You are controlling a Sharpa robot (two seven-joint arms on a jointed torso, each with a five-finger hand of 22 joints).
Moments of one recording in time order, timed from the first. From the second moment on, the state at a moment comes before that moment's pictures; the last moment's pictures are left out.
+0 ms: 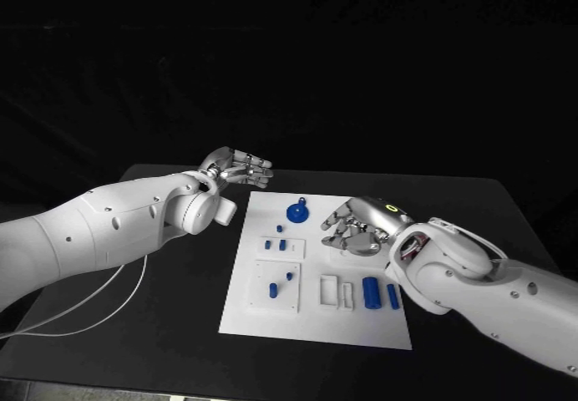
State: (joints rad) left arm 1.32 -0.69 -0.12 1.18 -0.25 -0.30 0.22; left_hand 1.38 -0.02 0.23 -0.19 0.16 1.06 0.14 0.06 0.06 1.14 0.12 0.06 0.06 1.16 0.11 0.07 0.07 0.07 0.97 0.10 0.08 0.59; right arm 0.95 -0.81 0.24 1.69 -1.58 -0.29 -0.26; right_hand 1.30 -0.14 0.32 0.00 0.12 1.12 0.09 0.07 0.07 1.46 -0.01 0.09 0.12 1.44 -0.08 0.85 0.65 0.14 1.47 -0.09 0.52 1.15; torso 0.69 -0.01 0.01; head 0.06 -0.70
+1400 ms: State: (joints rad) left arm 1.30 -0.79 -0.13 1.30 -0.23 -0.18 0.32; left_hand 1.28 -0.11 -0.12 0.13 0.08 1.05 0.14 0.06 0.06 1.17 0.12 0.06 0.06 1.20 0.11 0.07 0.07 0.05 1.06 0.09 0.07 0.18; right arm 0.95 -0.95 0.22 1.72 -1.15 0.08 -0.69; right_hand 1.06 -0.17 0.33 0.13 0.05 1.19 0.05 0.07 0.17 1.41 -0.04 0.81 1.24 1.44 -0.11 1.03 0.97 0.07 1.47 -0.13 0.73 1.31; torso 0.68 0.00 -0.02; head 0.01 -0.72
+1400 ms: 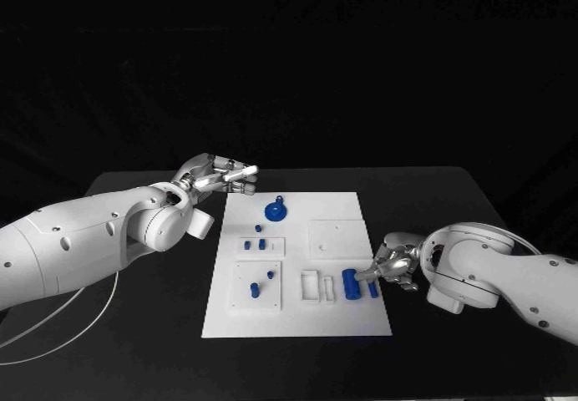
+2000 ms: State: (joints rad) left arm 1.30 -0.79 -0.13 1.30 -0.23 -0.17 0.32; left_hand 1.28 -0.12 -0.12 0.15 0.08 1.05 0.14 0.06 0.06 1.16 0.12 0.06 0.06 1.20 0.11 0.07 0.07 0.05 1.07 0.09 0.08 0.16; right arm 0.95 -0.89 0.18 1.69 -1.16 0.08 -0.69; right_hand 1.05 -0.18 0.32 0.14 0.05 1.19 0.05 0.07 0.17 1.42 -0.05 0.81 1.26 1.44 -0.10 1.04 0.99 0.07 1.47 -0.13 0.74 1.31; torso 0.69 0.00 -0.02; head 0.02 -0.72
